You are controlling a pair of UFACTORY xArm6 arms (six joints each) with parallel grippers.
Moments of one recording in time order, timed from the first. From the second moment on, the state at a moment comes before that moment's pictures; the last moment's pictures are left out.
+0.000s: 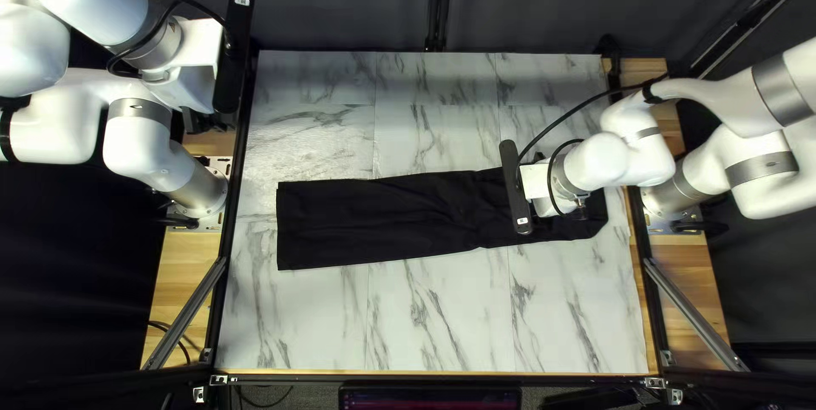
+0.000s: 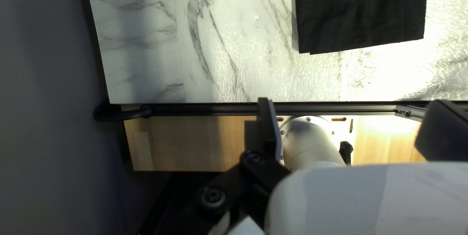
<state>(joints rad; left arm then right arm) 0.10 -1.17 -0.69 0.07 1.66 0.15 0.14 -0.28 -0.29 -0.19 0.45 0.14</state>
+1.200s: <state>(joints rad) 0.10 -1.17 -0.69 0.07 1.66 0.15 0.21 -0.43 -0.38 -0.18 0.70 0.19</state>
